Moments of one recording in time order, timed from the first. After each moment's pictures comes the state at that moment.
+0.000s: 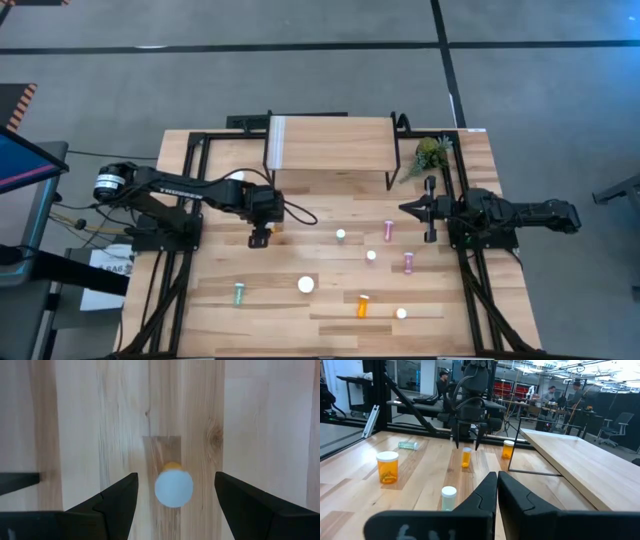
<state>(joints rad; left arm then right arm) 0.03 1.44 0.88 -0.70 -0.02 0.04 -0.01 0.02 0.01 0.04 0.08 -0.15</state>
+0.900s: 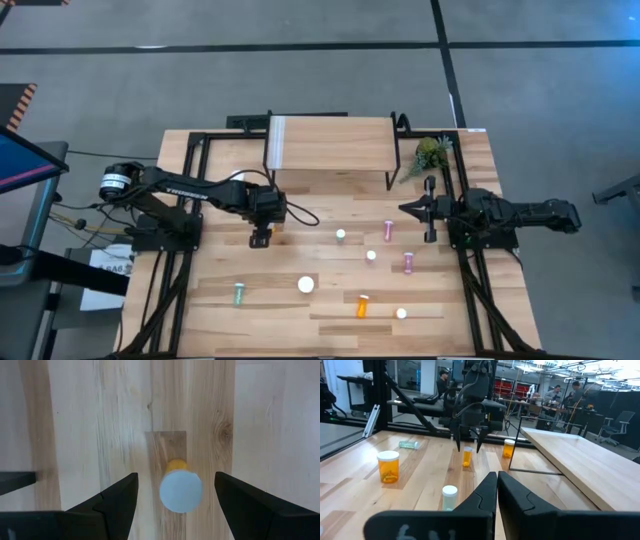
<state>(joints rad) 0.04 1.48 0.88 -0.71 -0.03 0.06 -0.01 0.03 0.00 0.04 0.08 -0.15</state>
